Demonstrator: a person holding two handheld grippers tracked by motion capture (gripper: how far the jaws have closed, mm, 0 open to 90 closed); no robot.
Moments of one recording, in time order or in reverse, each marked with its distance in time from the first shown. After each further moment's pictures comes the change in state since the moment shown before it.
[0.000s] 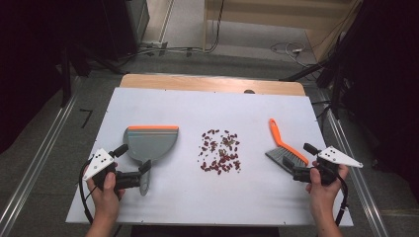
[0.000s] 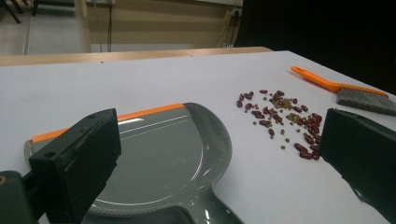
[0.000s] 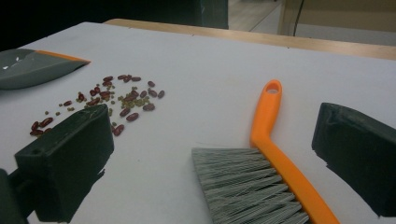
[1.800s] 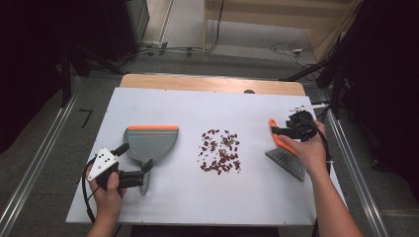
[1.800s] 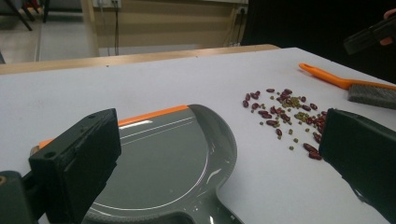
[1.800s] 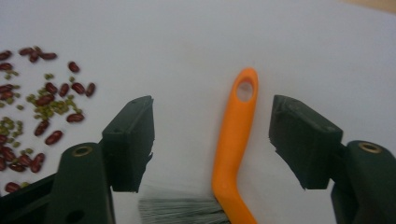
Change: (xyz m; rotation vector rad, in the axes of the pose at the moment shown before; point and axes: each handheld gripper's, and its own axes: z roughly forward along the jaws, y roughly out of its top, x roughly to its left) left arm -0.004 0.001 0.005 0.001 0.031 0.038; right arm -0.021 0.085 0.099 0.484 -0.157 0.027
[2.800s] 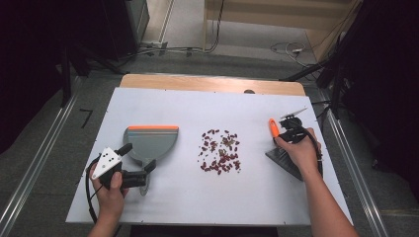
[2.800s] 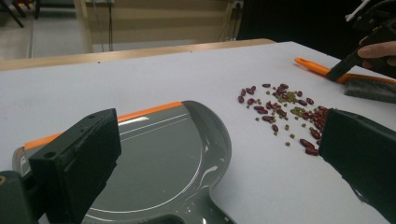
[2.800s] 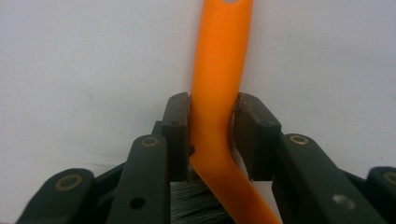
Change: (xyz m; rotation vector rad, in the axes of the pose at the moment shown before) left arm -0.004 -0.001 0.006 0.022 -0.017 0.010; right arm -0.006 -0.012 0.050 0.308 -0.084 0.086
